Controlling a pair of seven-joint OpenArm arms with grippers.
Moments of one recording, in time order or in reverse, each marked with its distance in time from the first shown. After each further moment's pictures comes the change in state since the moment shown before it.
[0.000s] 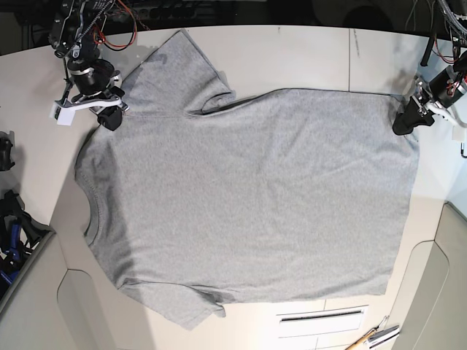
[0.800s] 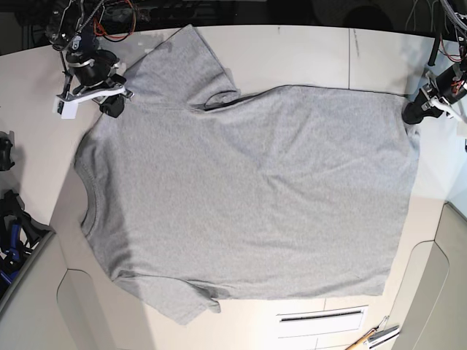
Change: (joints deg) left arm 0.0 -0.4 -5.5 -0.3 2.9 0.9 1.9; right arm -3.2 1.0 0.3 8.2 -3.9 -0.8 -6.5
